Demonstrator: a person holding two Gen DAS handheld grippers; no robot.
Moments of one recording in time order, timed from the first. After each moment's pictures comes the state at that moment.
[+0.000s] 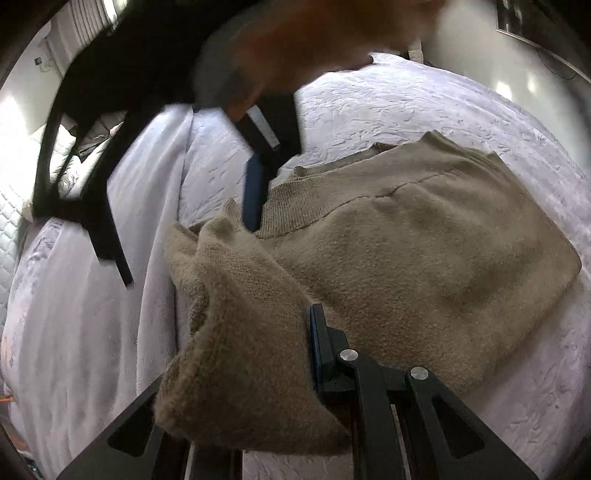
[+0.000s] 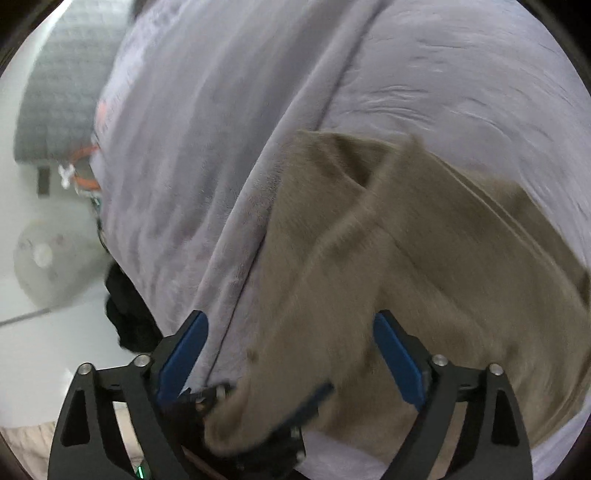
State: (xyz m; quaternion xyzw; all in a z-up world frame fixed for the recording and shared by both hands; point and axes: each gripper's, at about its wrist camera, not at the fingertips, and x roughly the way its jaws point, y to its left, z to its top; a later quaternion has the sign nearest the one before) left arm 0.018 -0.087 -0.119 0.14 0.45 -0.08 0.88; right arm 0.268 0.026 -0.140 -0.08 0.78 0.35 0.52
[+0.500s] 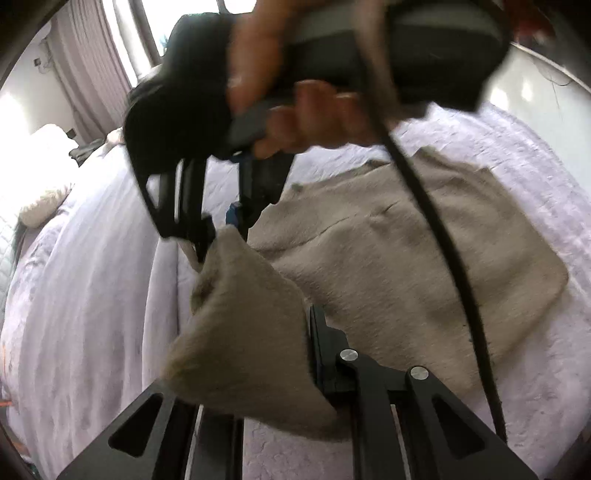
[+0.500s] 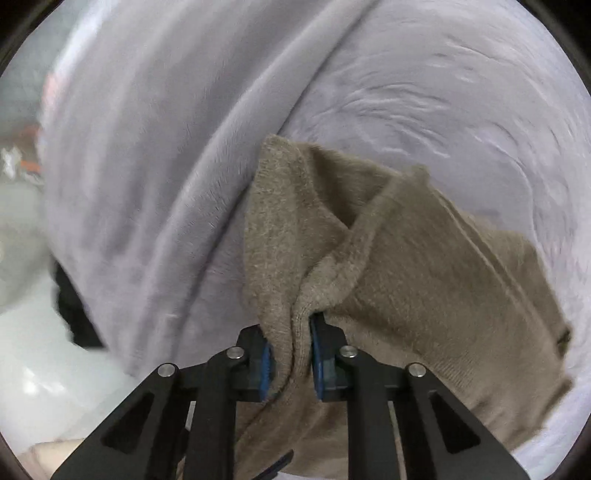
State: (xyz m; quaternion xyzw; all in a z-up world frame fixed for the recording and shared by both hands) left arm 0.012 -0.089 -0.095 0.13 0.44 -0.10 0.88; right arm 0.278 0.015 -0.164 -0.08 0.77 0.31 0.55
